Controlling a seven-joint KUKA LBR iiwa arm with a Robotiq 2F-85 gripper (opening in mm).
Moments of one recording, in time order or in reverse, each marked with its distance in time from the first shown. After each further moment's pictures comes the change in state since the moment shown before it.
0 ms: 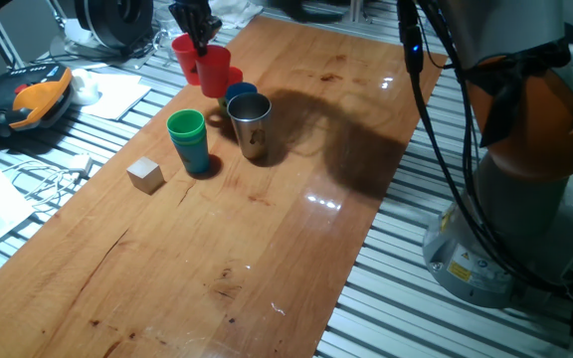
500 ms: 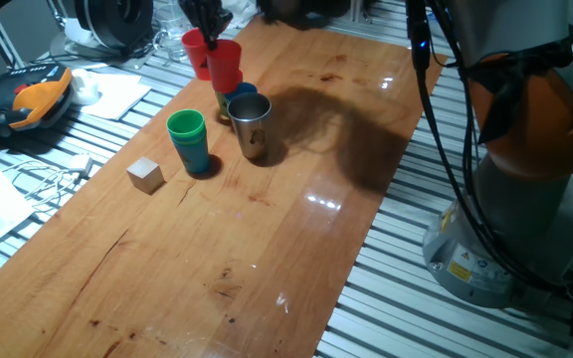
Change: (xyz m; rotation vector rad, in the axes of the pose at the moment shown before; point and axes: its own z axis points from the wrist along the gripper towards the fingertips) arm -0.020 -0.012 -0.003 0.009 -0.006 -0.016
